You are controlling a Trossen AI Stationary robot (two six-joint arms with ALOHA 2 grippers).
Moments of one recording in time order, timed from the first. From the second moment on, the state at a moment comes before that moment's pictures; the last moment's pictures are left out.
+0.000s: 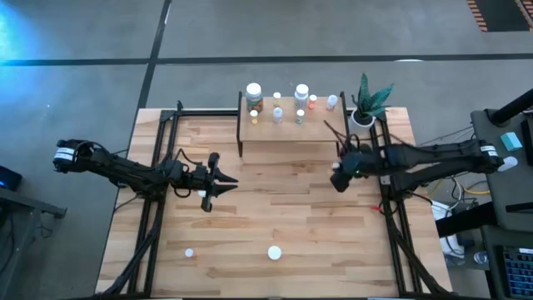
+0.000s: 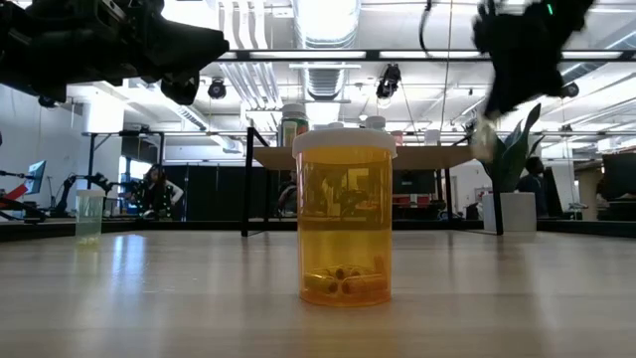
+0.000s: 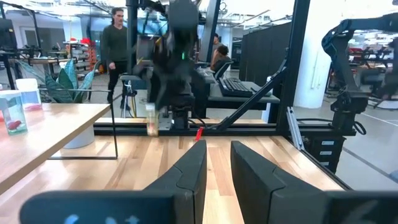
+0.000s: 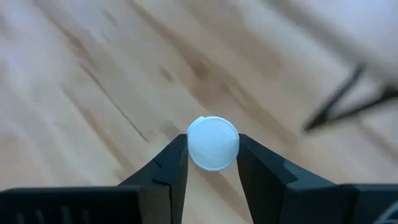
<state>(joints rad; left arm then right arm) -0.08 1.01 0.21 0.93 -0.01 -0.05 0.03 1.01 0.83 -0.88 0.31 0.71</state>
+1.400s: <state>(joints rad) -0.08 1.01 0.21 0.93 -0.01 -0.05 -0.62 1.59 1.52 -1.07 0.11 0.15</state>
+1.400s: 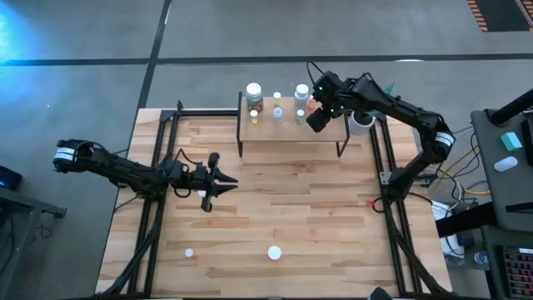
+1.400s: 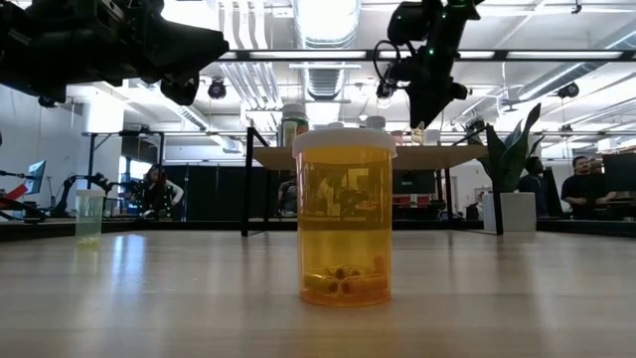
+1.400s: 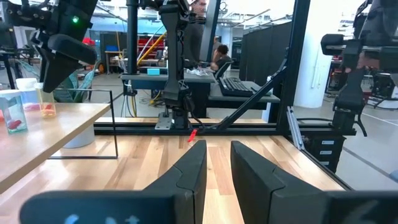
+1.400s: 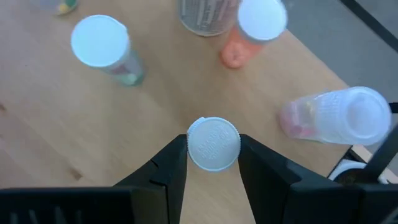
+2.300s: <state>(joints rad) -0.08 1.01 0.21 0.93 -0.01 -0.05 -0.62 1.58 1.54 -1.06 0.16 0.11</state>
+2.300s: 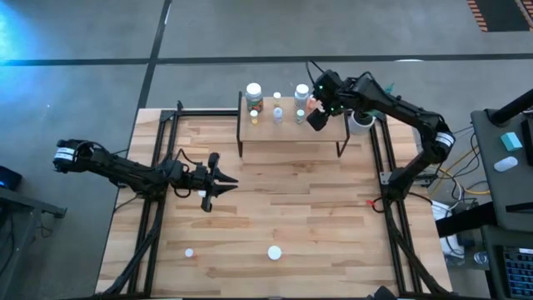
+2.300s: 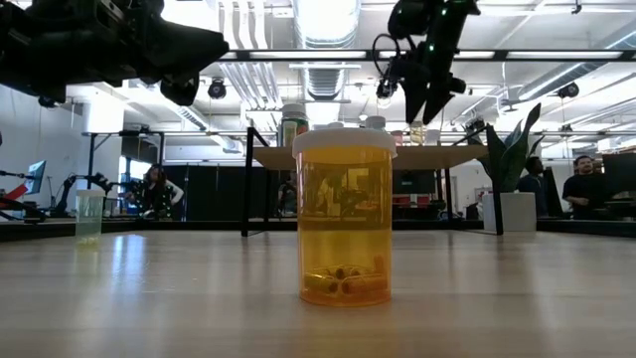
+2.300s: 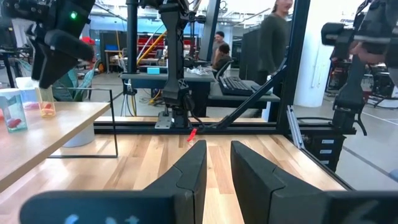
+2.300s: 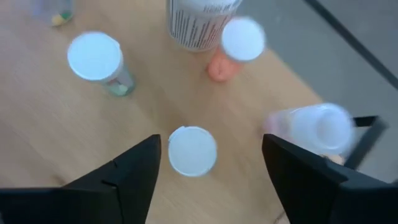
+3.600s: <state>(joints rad) -0.08 1.02 0.21 0.87 0.02 -0.02 0.37 1.53 1.04 -0.26 0.08 0.12</state>
